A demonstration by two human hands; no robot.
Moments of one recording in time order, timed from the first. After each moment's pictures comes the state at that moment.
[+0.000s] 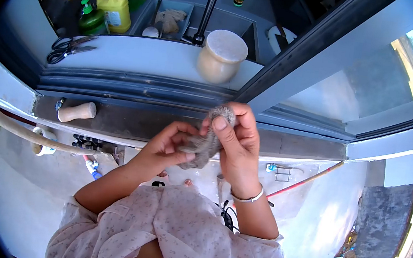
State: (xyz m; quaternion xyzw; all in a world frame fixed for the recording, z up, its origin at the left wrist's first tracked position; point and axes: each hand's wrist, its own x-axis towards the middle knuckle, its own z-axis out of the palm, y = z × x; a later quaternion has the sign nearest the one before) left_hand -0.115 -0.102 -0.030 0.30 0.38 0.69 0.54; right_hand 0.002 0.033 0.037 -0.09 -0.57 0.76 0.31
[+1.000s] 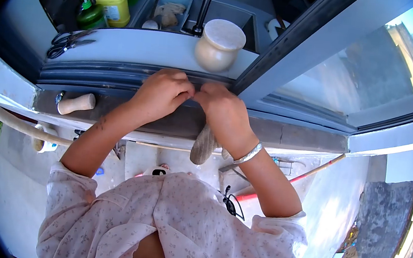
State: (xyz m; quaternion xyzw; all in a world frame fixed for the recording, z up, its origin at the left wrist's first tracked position) left_hand -0.192 -0.043 -0.017 0.66 0.68 0.32 0.00; right_hand -0.025 0.077 0.015 -0.04 -0.98 0.07 0.20
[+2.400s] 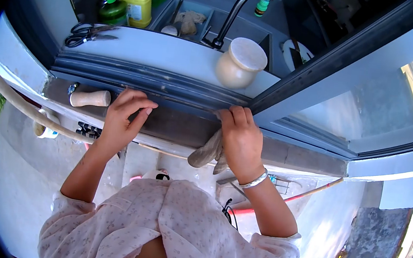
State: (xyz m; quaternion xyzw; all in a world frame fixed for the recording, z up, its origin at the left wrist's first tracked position) left_hand -0.196 -0.156 -0.029 0.49 0.72 0.49 -0.06; right_hand -0.013 0.059 0.014 -0.11 -0.97 -0.01 0.21
